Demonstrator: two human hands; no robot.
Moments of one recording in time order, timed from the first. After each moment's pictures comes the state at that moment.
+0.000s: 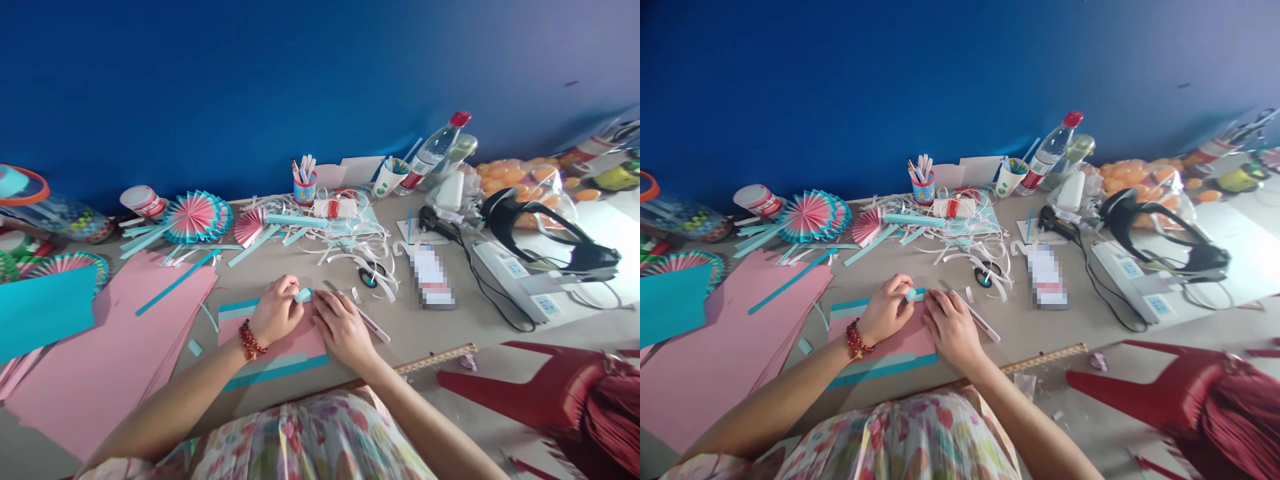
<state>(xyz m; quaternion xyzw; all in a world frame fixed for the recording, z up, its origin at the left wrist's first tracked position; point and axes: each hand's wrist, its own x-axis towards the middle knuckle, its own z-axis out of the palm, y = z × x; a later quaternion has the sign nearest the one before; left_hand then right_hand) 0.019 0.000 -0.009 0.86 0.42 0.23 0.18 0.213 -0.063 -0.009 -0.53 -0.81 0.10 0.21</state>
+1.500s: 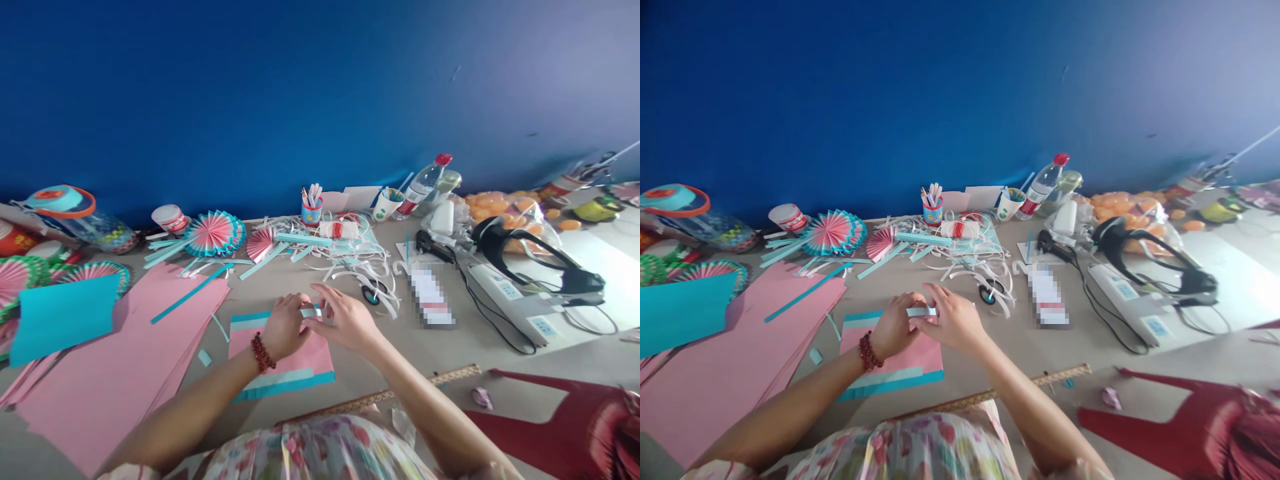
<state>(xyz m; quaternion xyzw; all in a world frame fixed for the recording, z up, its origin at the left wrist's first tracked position) 0.023 -0.008 -0.010 0.87 0.41 0.21 0.18 0.201 -0.020 0.057 -0.55 -0.78 0.24 0.19</state>
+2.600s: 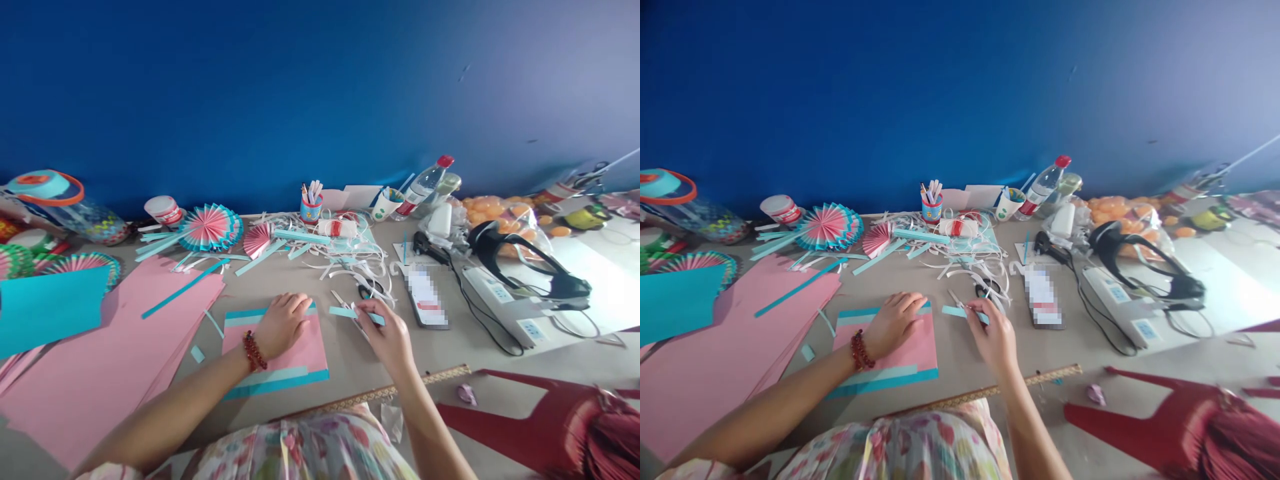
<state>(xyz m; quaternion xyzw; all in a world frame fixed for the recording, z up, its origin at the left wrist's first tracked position) 0.019 -0.007 -0.011 0.90 0.38 0.15 0.12 0.263 -0.059 0.030 -0.69 -0.60 0.23 0.33</state>
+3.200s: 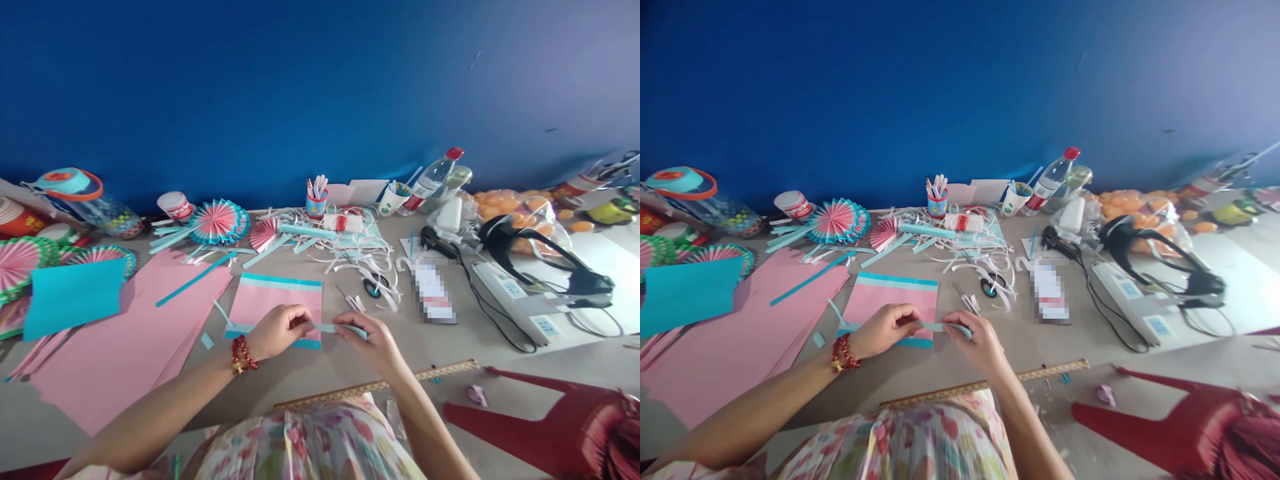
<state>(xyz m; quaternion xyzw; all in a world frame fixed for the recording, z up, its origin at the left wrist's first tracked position) 0.004 -0.027 0.033 0.75 0.41 0.17 0.49 0.241 -0.072 0.030 -0.57 -0.66 0.40 0.29</state>
